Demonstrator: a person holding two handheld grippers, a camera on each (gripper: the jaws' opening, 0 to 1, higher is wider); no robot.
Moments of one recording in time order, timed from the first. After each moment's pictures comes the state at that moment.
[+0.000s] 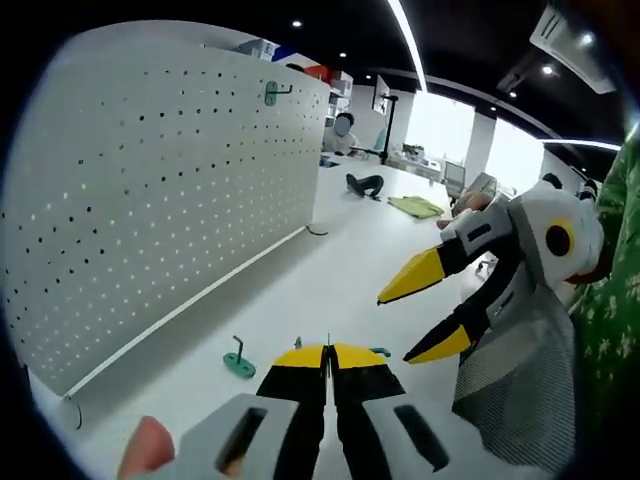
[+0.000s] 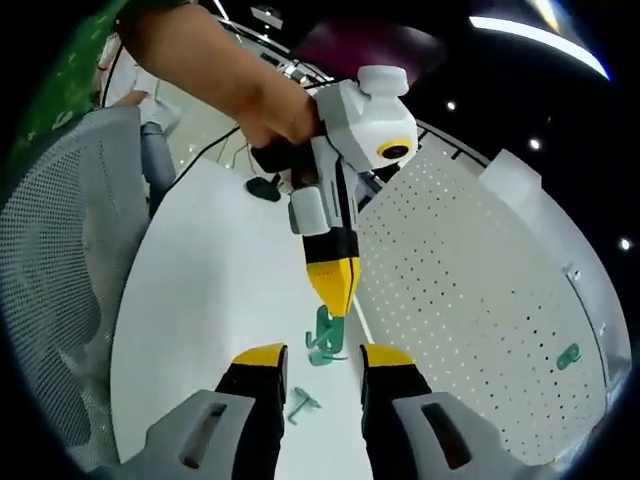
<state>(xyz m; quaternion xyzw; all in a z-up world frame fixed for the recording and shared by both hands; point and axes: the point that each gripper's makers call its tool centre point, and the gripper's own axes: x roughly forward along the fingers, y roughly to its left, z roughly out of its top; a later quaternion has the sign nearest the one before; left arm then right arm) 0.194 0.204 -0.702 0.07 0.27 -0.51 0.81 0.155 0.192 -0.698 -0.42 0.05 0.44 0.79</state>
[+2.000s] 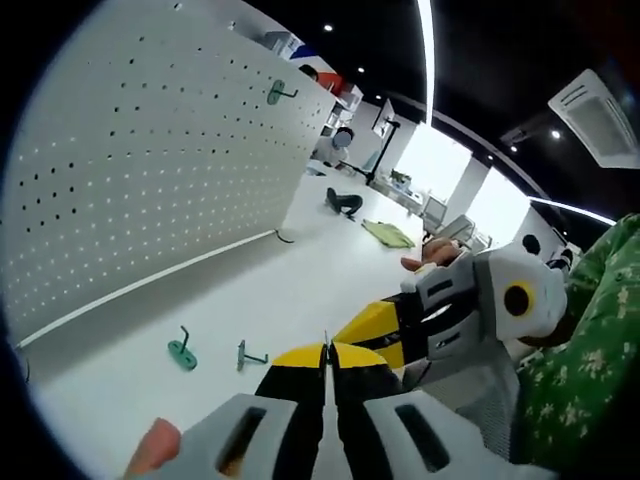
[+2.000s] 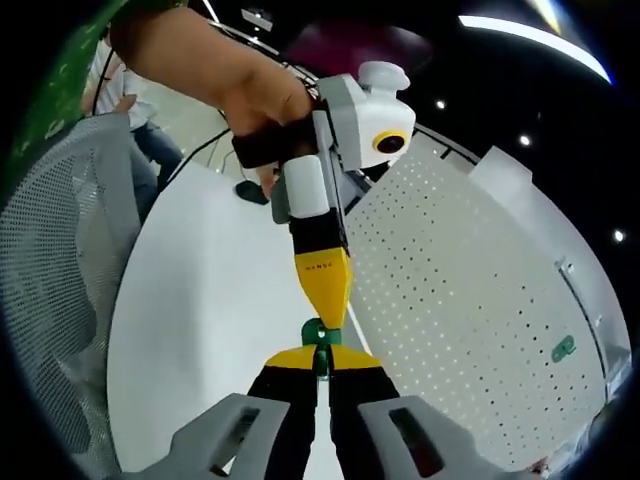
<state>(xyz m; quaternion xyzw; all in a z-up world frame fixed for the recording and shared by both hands) 0.172 0.182 -0.681 -0.05 0.31 -0.53 0.78 0.159 0.186 -0.690 -0.41 0.04 0.42 0.81</state>
